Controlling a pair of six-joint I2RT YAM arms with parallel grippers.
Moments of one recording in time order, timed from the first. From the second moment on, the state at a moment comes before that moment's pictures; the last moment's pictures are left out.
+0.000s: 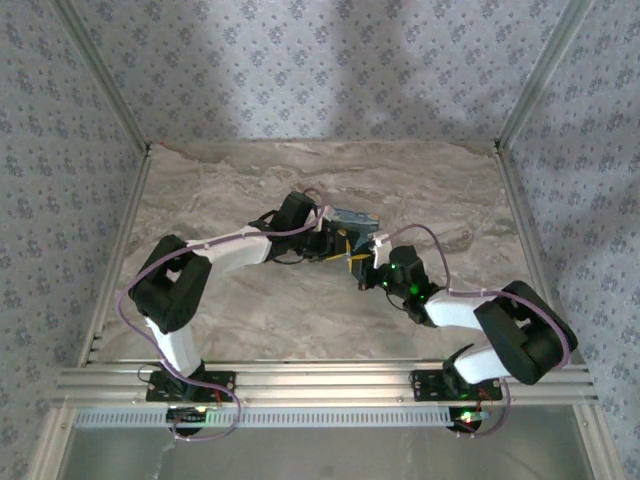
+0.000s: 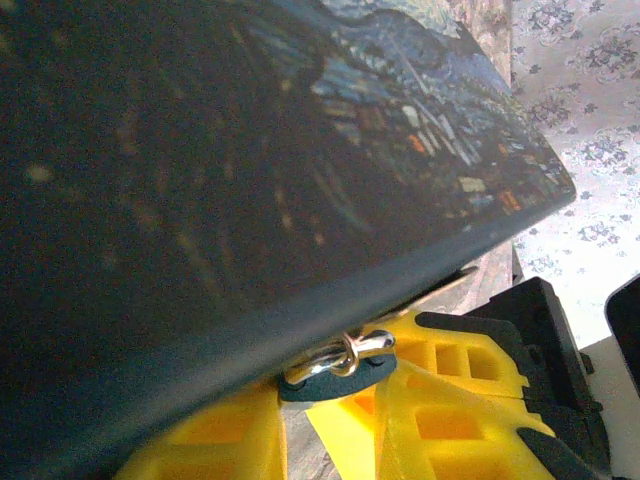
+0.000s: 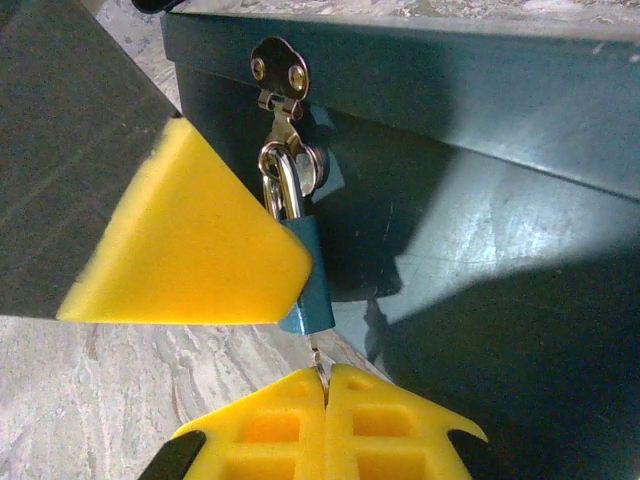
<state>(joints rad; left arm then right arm) -0.69 1.79 1.11 -0.08 0.59 -0.81 0.58 1.40 0.34 0.66 -0.21 0.37</state>
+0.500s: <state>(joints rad) -0.69 1.79 1.12 -0.07 0.59 -0.81 0.56 1.42 0.39 0.64 -0.24 0.37</state>
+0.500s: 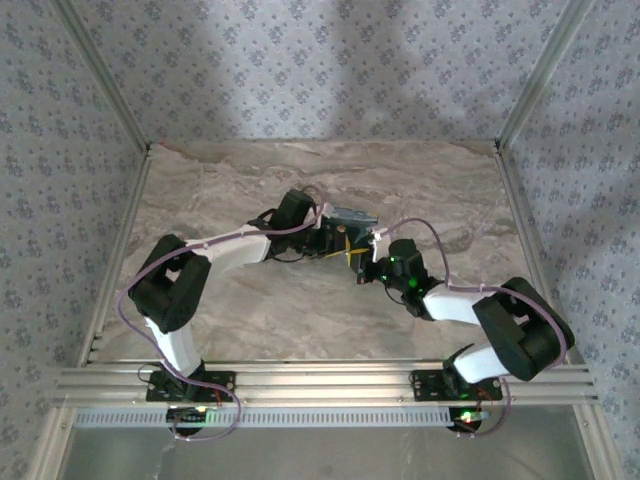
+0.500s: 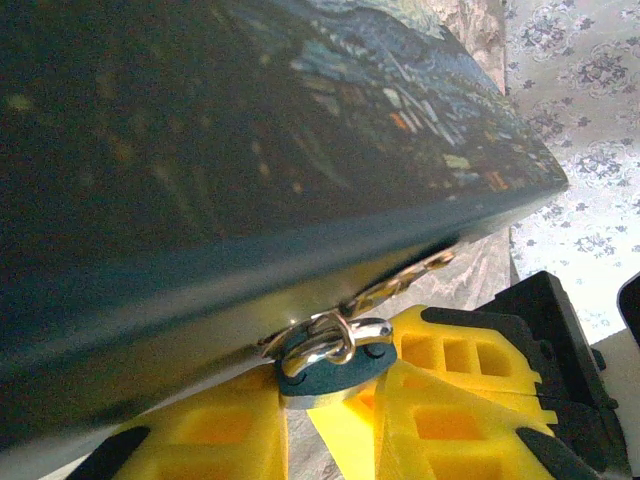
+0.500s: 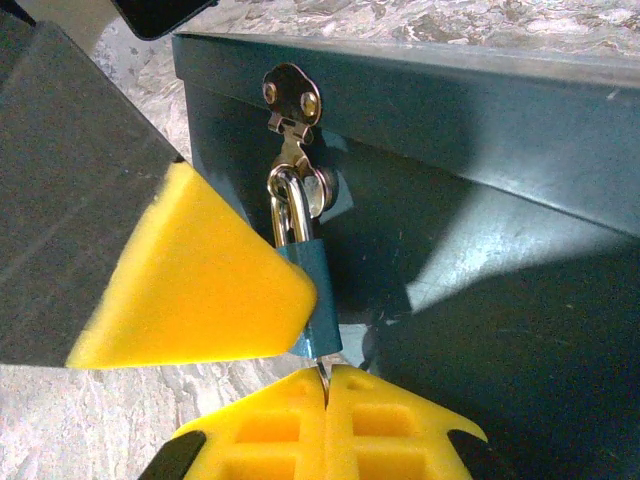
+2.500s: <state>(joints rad) -0.64 1.76 0.80 0.41 0.53 -1.03 0.56 1.66 0.40 0.79 -0.29 0.68</state>
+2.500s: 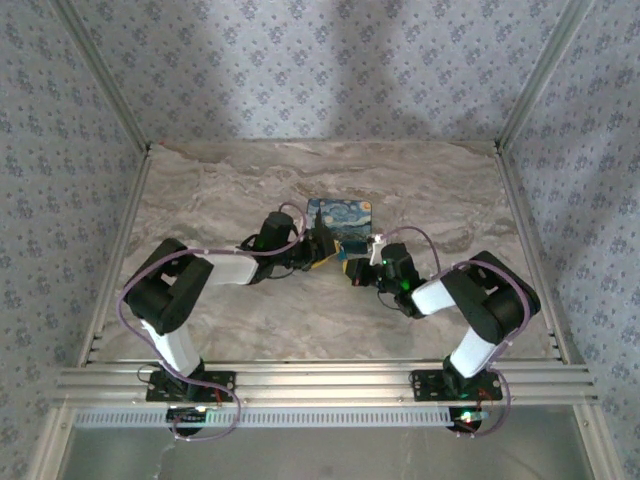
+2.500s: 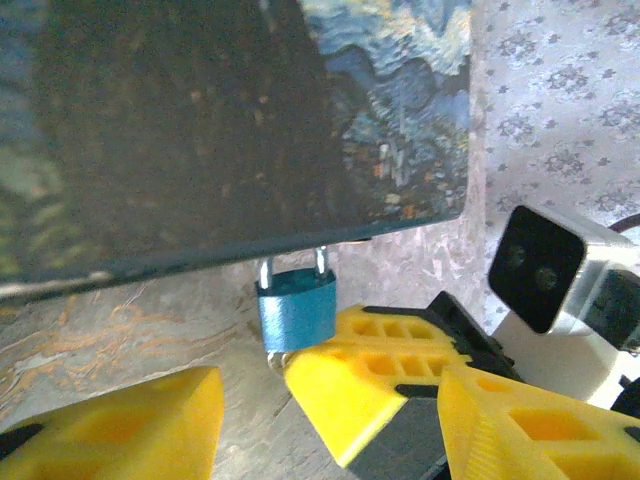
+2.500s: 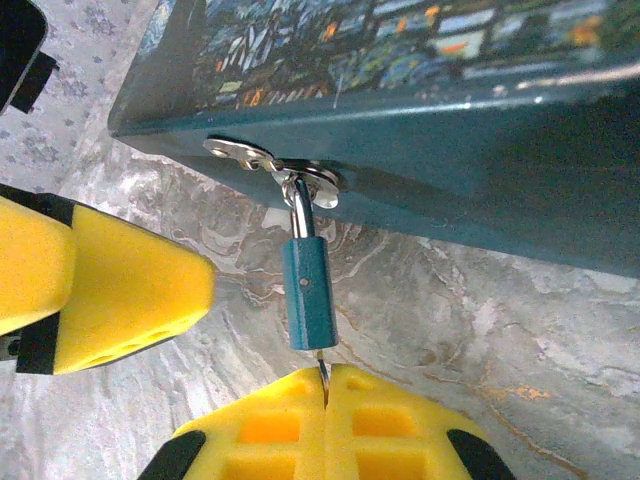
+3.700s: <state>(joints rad) -0.68 1.85 0.79 0.57 0.44 -1.27 0.55 1.63 0.47 0.69 -0.38 0.94</state>
